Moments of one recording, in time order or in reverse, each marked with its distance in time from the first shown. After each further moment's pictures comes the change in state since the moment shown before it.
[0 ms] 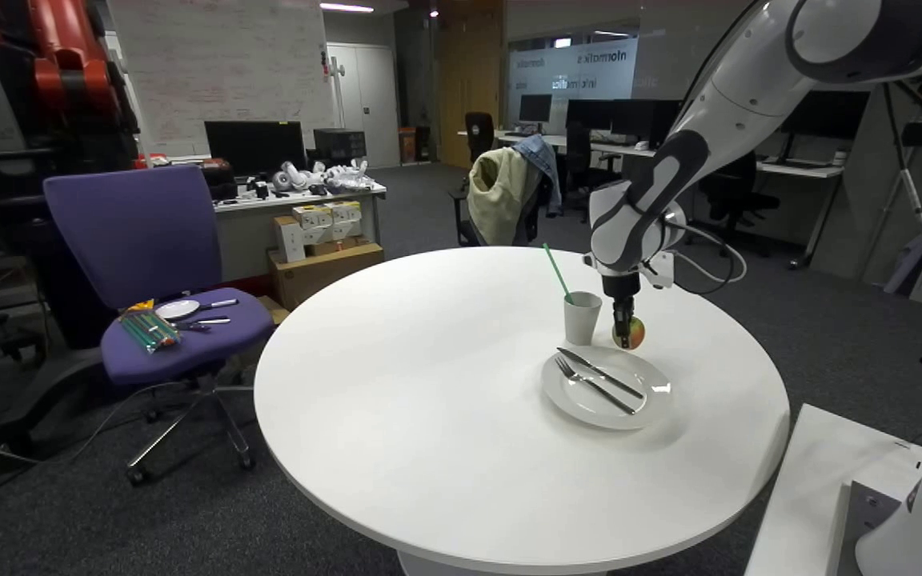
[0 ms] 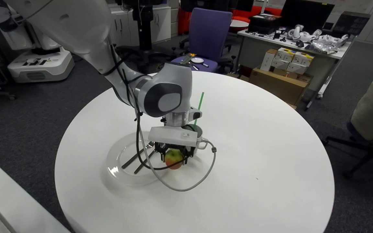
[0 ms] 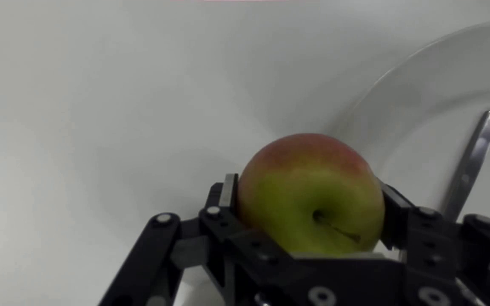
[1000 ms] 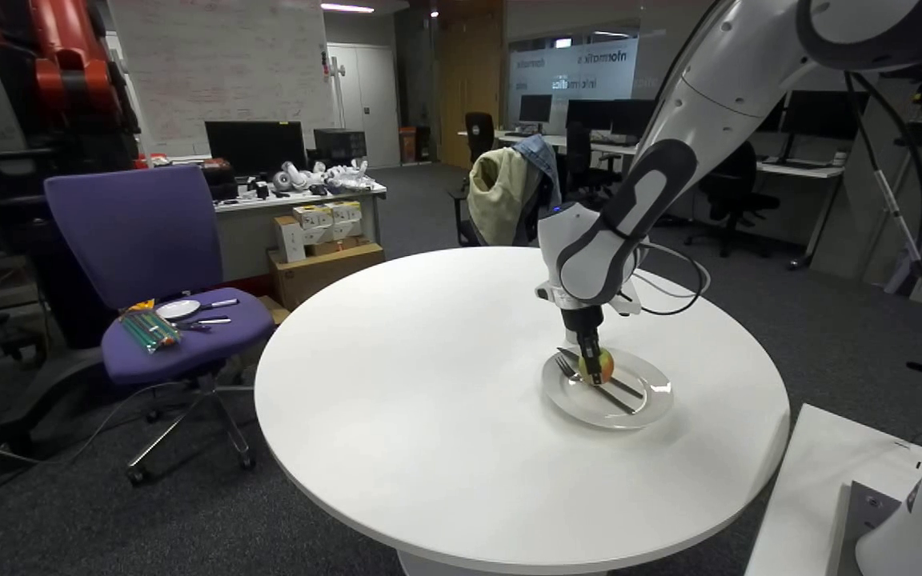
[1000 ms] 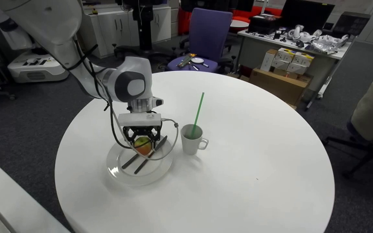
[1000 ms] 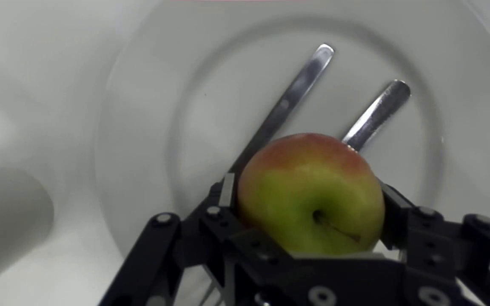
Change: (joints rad) arm 0.205 -0.037 0.066 -0.100 -0.068 -0.020 0.089
